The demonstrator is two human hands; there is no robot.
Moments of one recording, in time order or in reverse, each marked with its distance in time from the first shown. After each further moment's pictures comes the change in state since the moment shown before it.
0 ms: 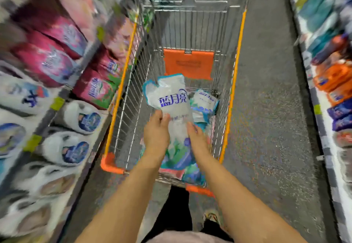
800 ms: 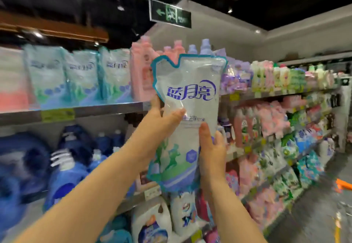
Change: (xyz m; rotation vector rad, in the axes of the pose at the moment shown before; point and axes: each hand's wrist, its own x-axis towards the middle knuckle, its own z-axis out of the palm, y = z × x) left_hand -0.044 0.202 -0.561 -0.329 0.505 0.623; right_hand -0.314 -0.329 0.404 0.456 -0.647 -1.027
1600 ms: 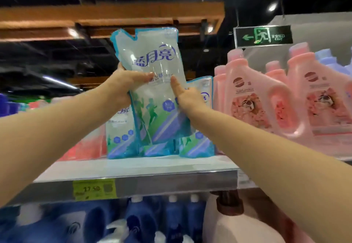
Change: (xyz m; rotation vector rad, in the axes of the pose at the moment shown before) left_hand 0.288 0.044 -0.272 0.276 0.508 0.234; right_hand 0.266 0.050 0.384 -0.054 -0.732 -0.073
